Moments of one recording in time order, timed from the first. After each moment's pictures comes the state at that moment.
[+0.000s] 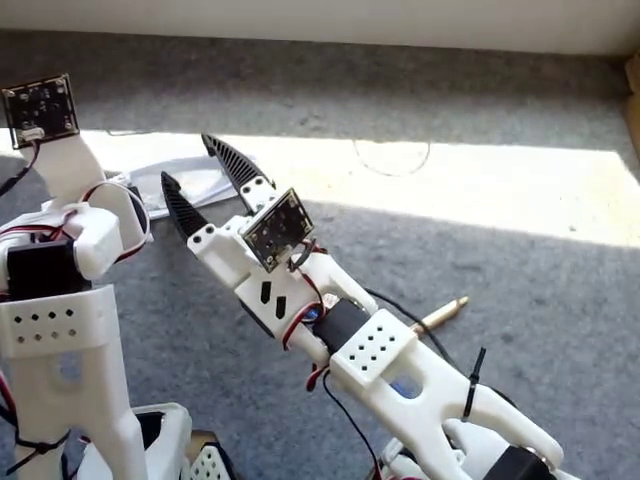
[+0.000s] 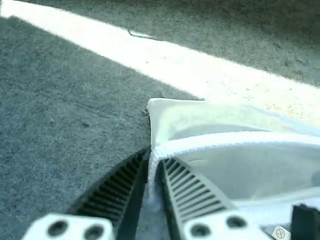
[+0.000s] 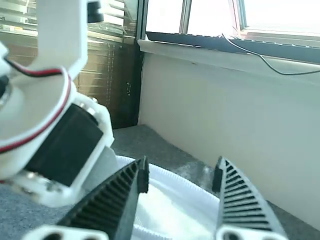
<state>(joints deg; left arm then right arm) -13.5 -36.4 19.5 76.4 13.9 -48.7 -32.0 49.2 -18.4 7.4</state>
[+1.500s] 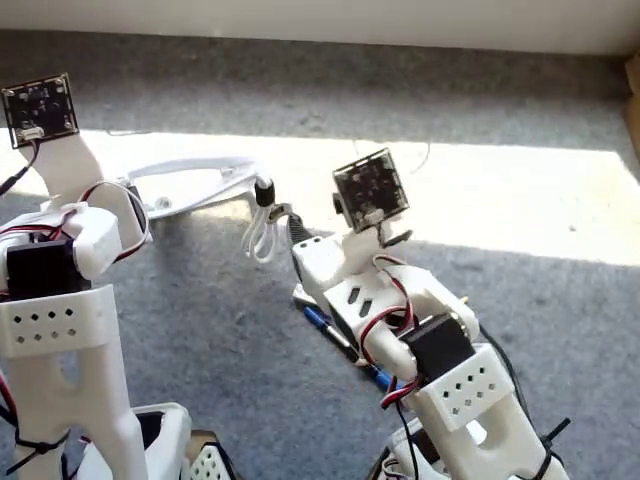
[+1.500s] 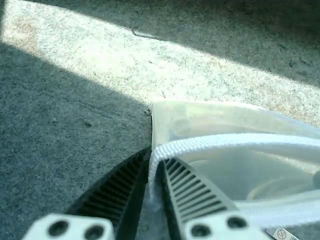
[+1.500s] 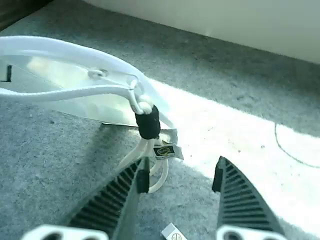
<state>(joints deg) -13.9 -36.4 19.5 76.4 13.9 -32.6 -56.3 44.7 46.9 -6.7</state>
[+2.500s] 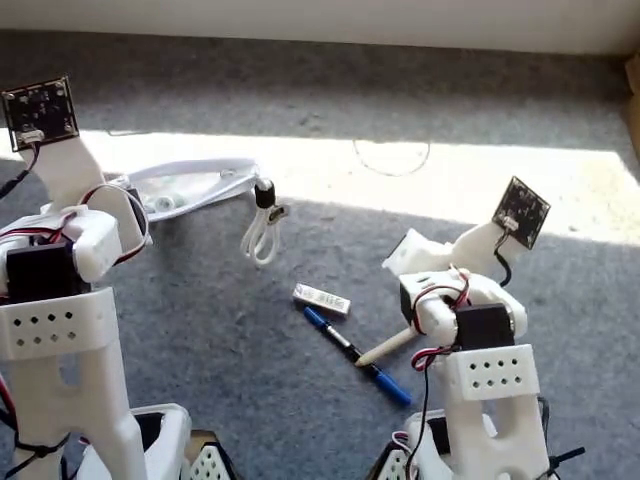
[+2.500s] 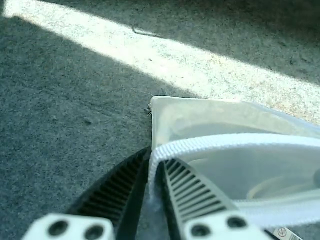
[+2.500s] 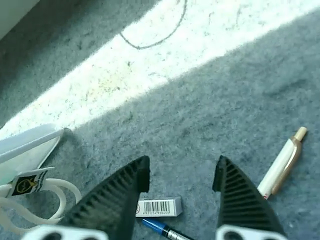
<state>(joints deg) -13.9 -36.4 20.4 76.2 13.9 -8.6 -55.2 50.8 60.2 -39.1</state>
